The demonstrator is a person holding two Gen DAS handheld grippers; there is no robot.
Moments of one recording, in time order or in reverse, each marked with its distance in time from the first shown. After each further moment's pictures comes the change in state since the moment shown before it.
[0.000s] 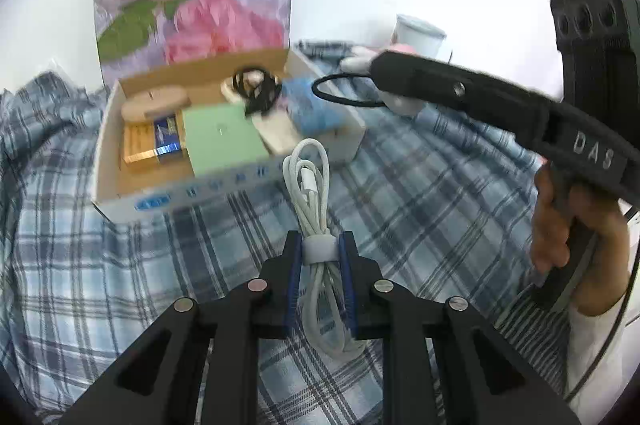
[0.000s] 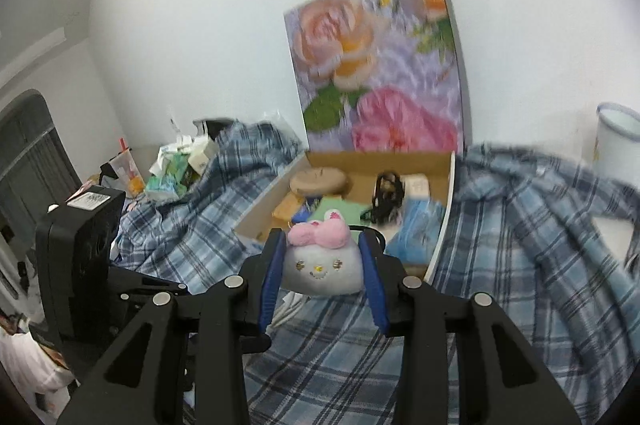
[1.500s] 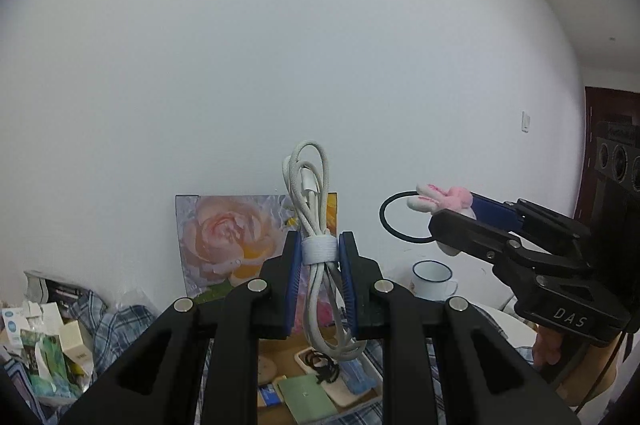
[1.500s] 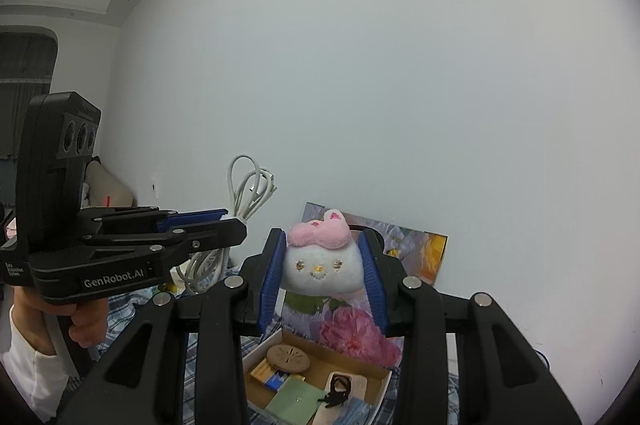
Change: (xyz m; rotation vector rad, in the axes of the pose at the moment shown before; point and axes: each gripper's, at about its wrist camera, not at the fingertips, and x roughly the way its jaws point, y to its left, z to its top) left arm -0.231 0.017 0.127 0.058 -0.716 0.105; right arm -0.095 0.126 0.148 -0.370 -0.392 -0.199
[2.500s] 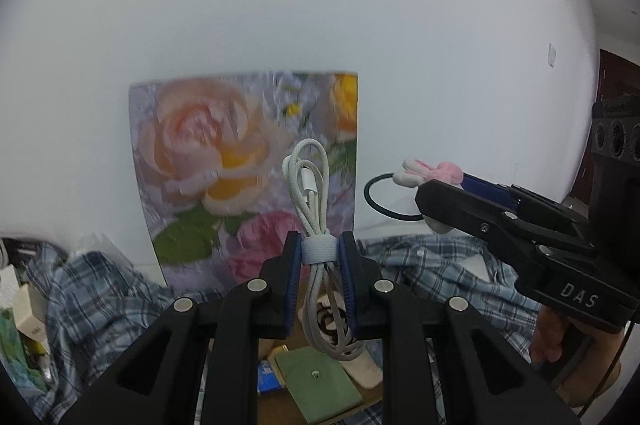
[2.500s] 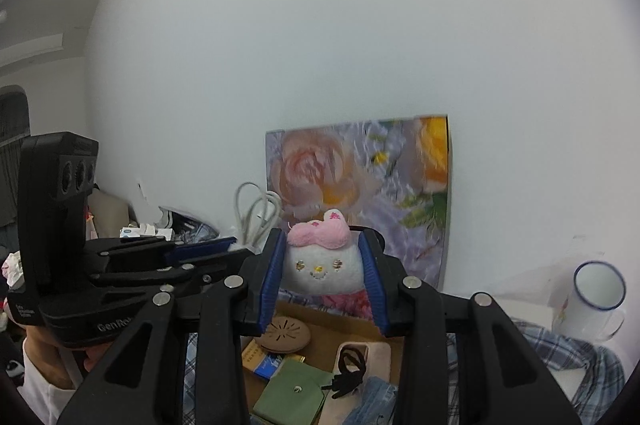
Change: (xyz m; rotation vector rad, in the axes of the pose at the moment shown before) left arm 0.139 0.017 -0.079 -0.001 0.267 -0.001; right arm 0.102 -0.059 -0.099 0.255 0.156 0.031
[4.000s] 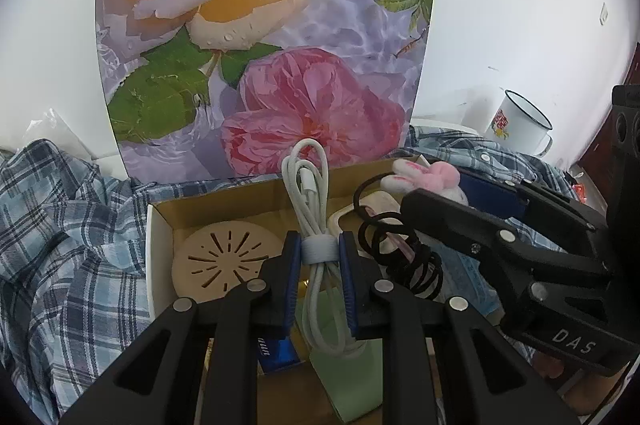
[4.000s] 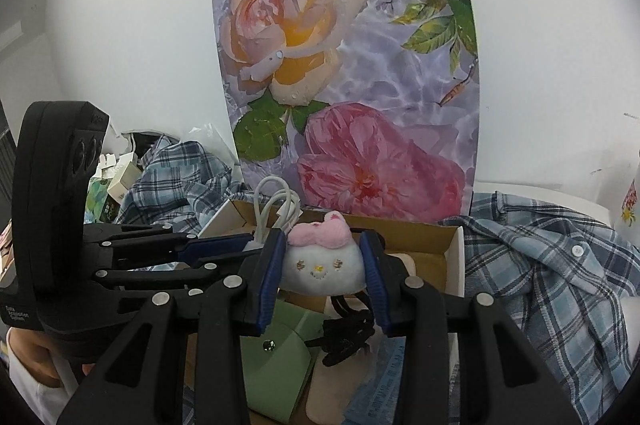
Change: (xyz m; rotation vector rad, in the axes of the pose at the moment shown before) left arm 0.124 0.044 -0.084 -0.101 0.366 0.016; right arm 0.111 -0.028 -0.091 0.098 0.309 -0.025
